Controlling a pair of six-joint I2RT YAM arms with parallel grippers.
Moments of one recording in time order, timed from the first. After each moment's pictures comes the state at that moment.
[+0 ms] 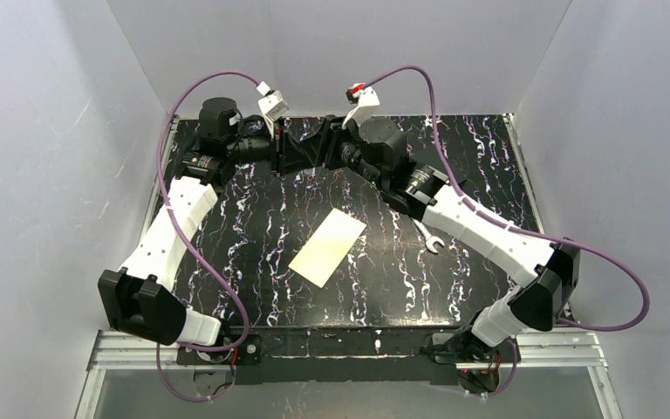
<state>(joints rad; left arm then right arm) -0.27 1.39 1.39 -0.34 1.00 0.03 0.92 1.51 1.52 -0.10 0.16 0.50</state>
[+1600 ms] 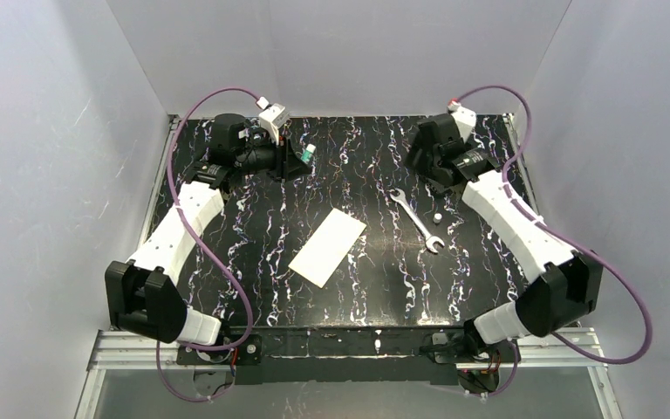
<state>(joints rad) -0.28 1.40 1.25 -0.32 0.73 -0.07 0.54 1.42 1.43 -0.65 0.42 0.68</state>
